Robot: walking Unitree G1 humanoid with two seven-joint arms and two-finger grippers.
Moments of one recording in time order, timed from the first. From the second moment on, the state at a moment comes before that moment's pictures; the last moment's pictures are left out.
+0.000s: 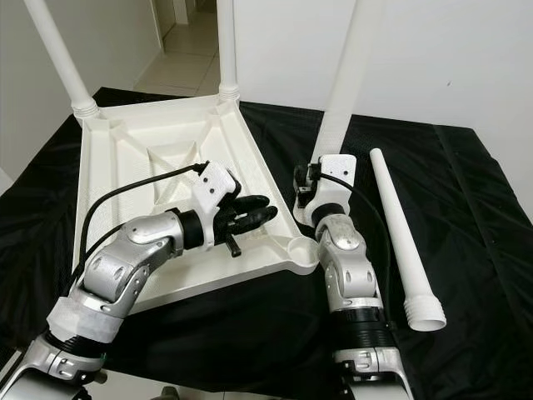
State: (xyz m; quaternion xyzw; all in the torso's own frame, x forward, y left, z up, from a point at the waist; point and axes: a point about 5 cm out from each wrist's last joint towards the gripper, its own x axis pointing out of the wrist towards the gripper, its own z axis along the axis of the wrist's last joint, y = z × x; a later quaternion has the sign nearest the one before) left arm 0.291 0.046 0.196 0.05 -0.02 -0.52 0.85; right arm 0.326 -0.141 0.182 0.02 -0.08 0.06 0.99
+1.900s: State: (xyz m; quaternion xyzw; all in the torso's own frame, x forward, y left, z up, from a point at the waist) left arm 0.240 0.072 0.173 0.04 -0.03 -0.46 0.88; right arm 0.281 -0.143 0.145 0.02 -0.07 0.08 0.99
